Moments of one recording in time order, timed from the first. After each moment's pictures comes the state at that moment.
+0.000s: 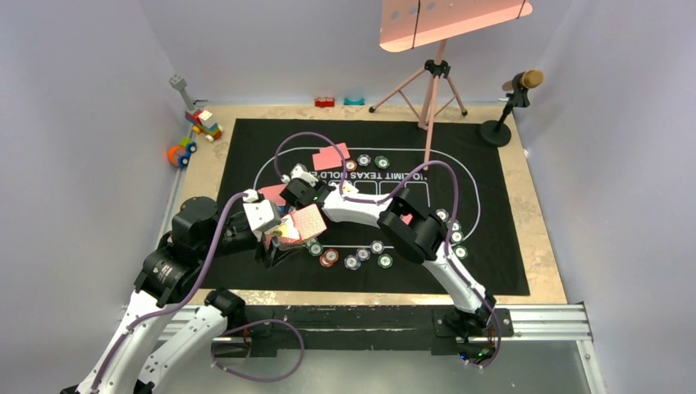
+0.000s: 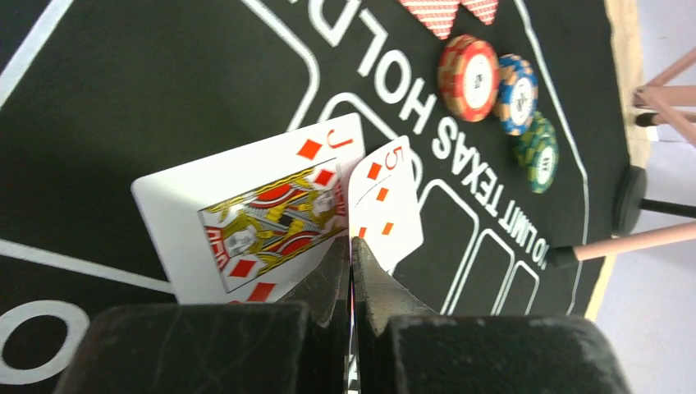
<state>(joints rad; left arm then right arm) -0.48 0.56 0.89 -0.68 0.62 0.24 1.00 2.34 1.77 -0.49 0.88 -0.04</state>
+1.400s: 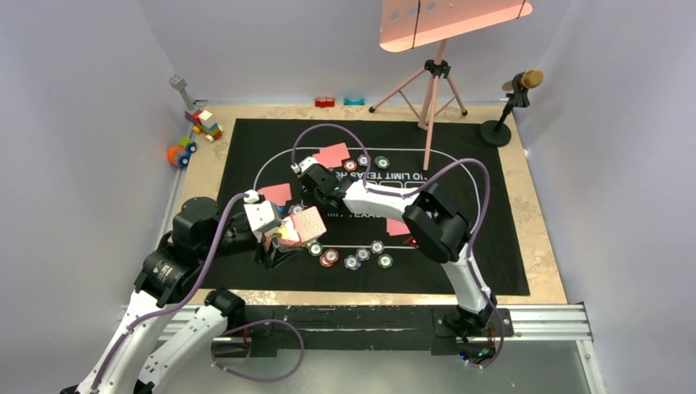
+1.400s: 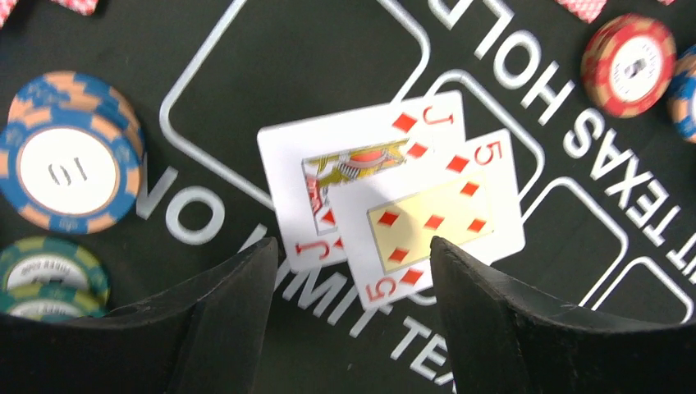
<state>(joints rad) -0.48 0.56 0.89 -0.71 0.63 0.24 0.94 2.16 1.59 -0.38 0.40 0.10</state>
